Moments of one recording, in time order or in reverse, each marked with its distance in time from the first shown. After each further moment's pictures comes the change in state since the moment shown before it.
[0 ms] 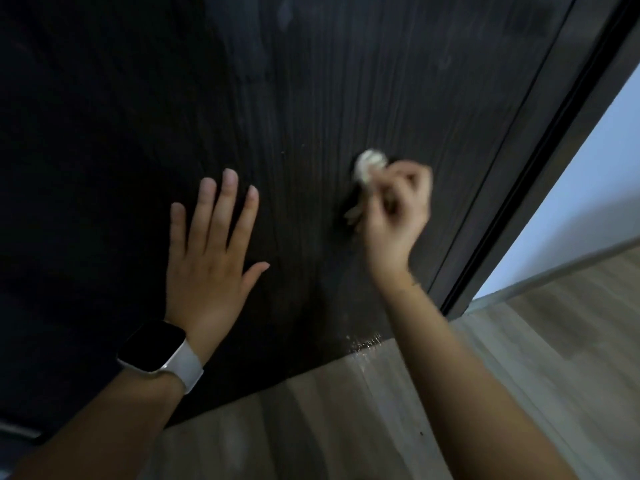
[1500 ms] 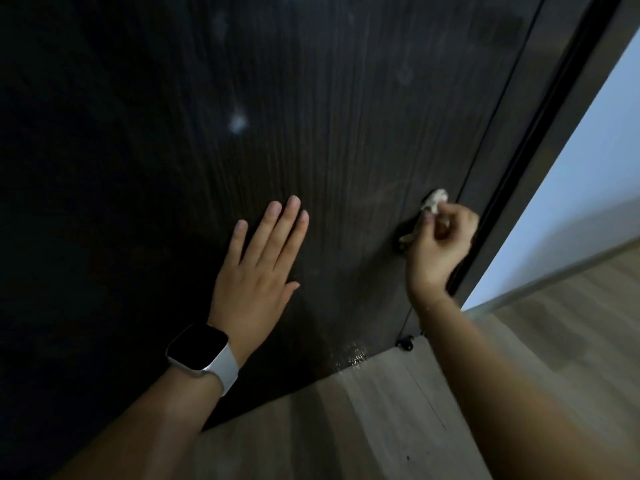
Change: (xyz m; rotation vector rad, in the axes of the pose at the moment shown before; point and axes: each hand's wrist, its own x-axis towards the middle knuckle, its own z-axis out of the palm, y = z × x) left_hand 0.031 0.073 0.028 0.064 -0.059 0.163; right_hand 0.018 0.104 -0.060 -0.140 0.240 0.352
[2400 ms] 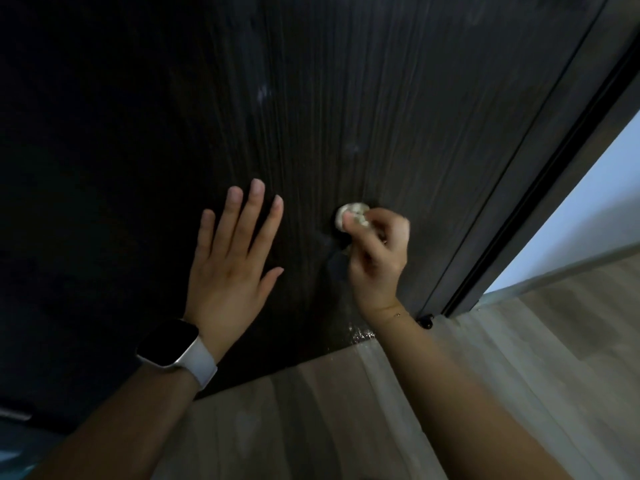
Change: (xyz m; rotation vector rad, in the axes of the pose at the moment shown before) left_hand -0.051 -0.038 0.006 -0.177 0.032 -0.122; right_hand -0.113 -0.019 0.024 0.043 -0.332 -0.556
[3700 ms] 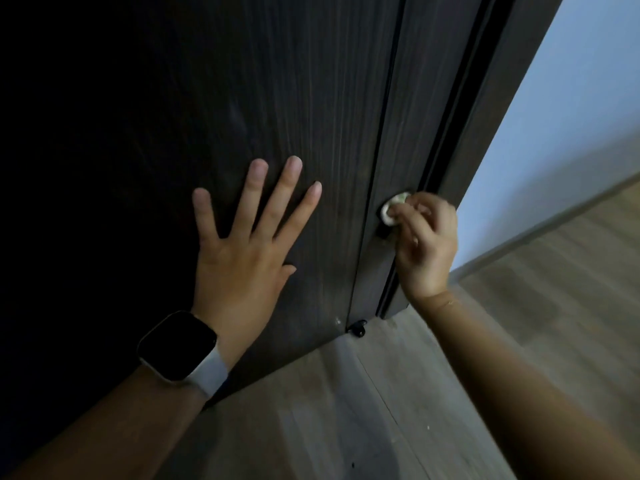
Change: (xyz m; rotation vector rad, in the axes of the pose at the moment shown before) left_hand 0.092 0.181 0.081 0.279 -0.085 0.211; right_hand 0.014 0.224 -0.139 -0.359 -0.079 0.039
